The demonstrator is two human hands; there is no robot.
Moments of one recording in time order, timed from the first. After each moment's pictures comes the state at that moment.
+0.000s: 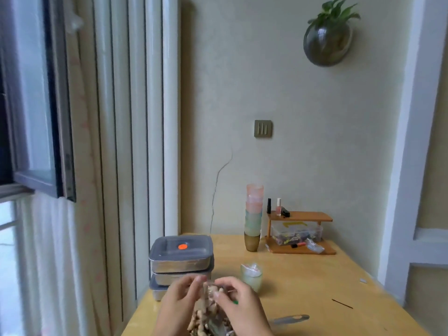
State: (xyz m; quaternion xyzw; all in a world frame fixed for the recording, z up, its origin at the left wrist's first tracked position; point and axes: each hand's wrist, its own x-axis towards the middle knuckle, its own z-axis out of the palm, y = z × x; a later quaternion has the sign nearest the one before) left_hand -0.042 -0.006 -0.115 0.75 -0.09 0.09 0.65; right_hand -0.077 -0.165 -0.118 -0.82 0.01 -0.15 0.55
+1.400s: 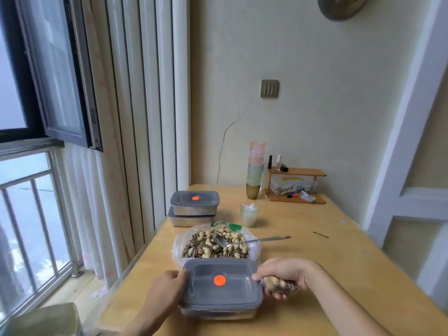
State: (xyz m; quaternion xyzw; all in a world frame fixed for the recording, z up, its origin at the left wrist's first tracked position) left_hand -0.173 0.053 -0.185 0.90 0.03 0.00 0.43; right_hand -0.190 -0.250 -0.122 -0.84 0.04 0.31 0.45
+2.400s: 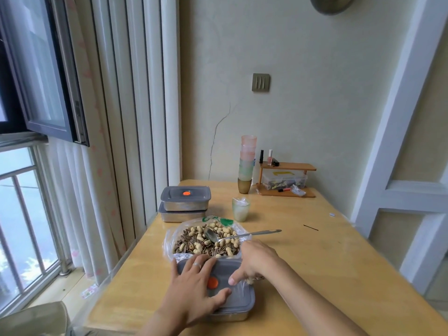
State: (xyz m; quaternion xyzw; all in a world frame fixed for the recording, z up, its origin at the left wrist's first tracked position) left_hand -0.187 0.001 -0.193 0.96 -0.24 0.08 0.11; right_hand -0.194 -0.183 -0.098 -0.99 0.08 0.12 0.05
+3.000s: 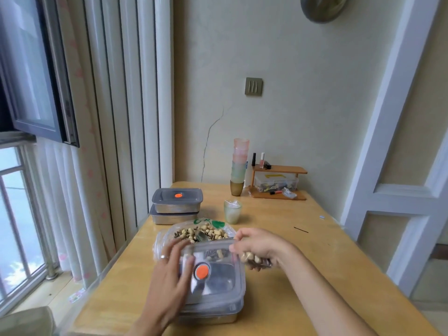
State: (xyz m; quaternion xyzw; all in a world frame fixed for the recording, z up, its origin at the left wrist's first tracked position) left_hand -0.189 0.014 -0.185 0.85 -0.20 0.22 0.44; right_hand -0.203 -0.227 -0.071 -0.86 0.08 0.14 0.47
